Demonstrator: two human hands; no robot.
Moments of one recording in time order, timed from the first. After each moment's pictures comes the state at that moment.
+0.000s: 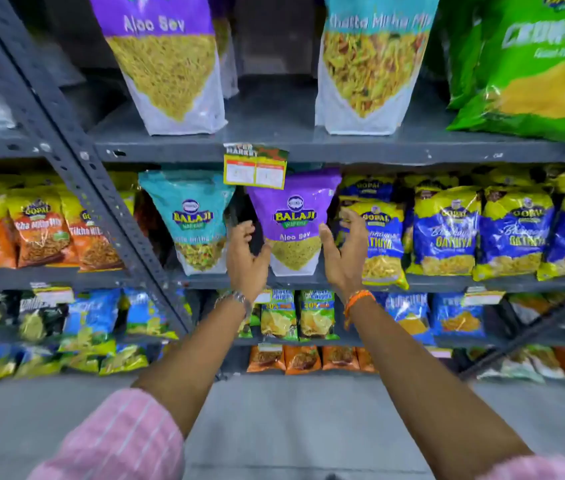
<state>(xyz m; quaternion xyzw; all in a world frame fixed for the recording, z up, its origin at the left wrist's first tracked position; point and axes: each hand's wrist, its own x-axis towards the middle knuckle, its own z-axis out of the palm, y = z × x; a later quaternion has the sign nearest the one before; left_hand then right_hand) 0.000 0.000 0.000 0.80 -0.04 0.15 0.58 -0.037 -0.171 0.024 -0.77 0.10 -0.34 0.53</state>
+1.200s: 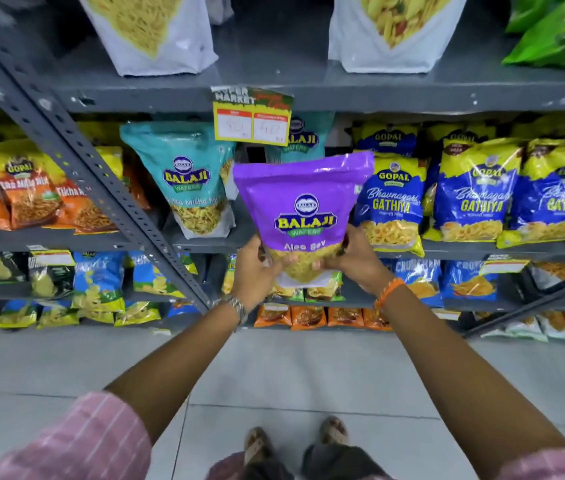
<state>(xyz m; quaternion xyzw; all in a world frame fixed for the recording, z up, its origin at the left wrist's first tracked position) -0.030 0.008 -0.049 0.80 -0.05 -0.01 0.60 -0.048 -0.206 -0.021 -0.77 0.06 0.05 0.64</state>
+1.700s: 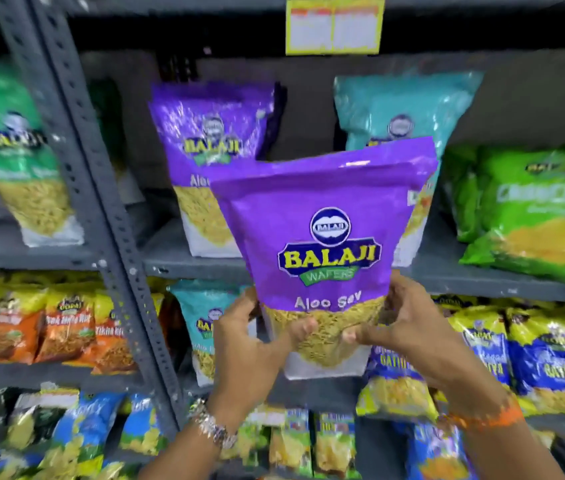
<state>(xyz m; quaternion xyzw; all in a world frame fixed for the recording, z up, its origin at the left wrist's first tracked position) -0.062 0.020 0.179 0.69 -0.17 0.21 0.67 -0.088 -0.195 0.223 -0.73 -0.11 -0.08 0.67</state>
